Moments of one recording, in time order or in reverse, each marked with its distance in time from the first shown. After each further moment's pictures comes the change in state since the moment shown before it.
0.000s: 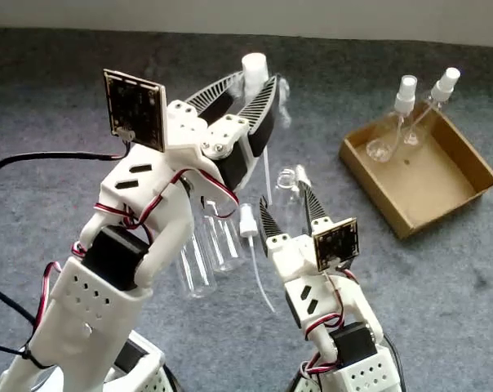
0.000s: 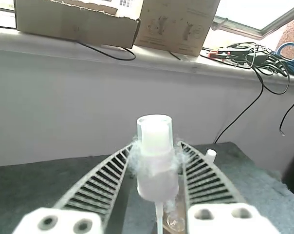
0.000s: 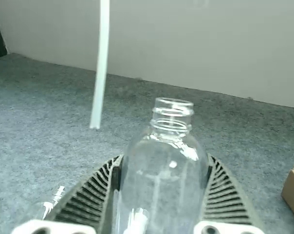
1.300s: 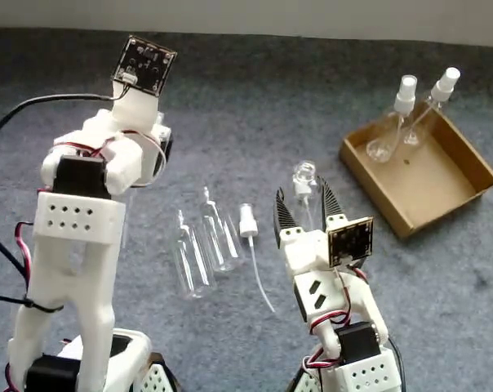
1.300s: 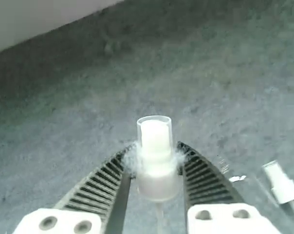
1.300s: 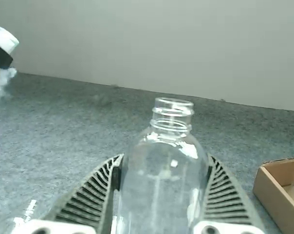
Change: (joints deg) left arm -25.0 17.9 -11.7 39.1 -25.8; right arm 5.5 0.0 0.0 -1.4 0.0
